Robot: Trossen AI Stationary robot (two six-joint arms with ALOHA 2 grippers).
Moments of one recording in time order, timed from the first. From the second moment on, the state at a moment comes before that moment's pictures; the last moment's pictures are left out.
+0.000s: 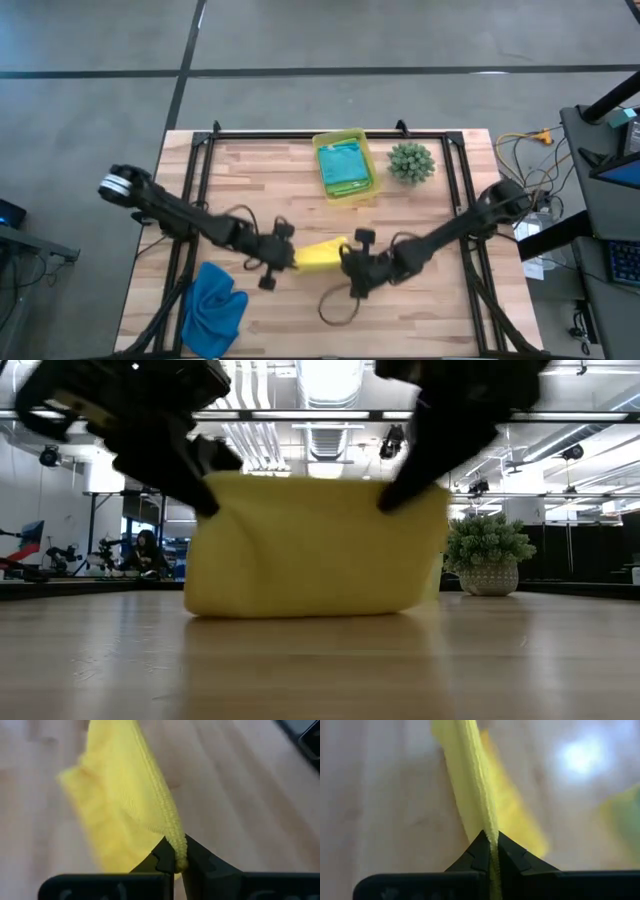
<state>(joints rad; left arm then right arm) -0.34 1.42 0.72 -0.04 -0.02 -0.06 0.47 1.78 1.17 -0.43 0.48 0.41</state>
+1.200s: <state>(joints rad) -0.50 1.55 0.65 0.24 -0.09 -0.53 0.33 1.76 1.03 -0.17 -0.05 0.36</state>
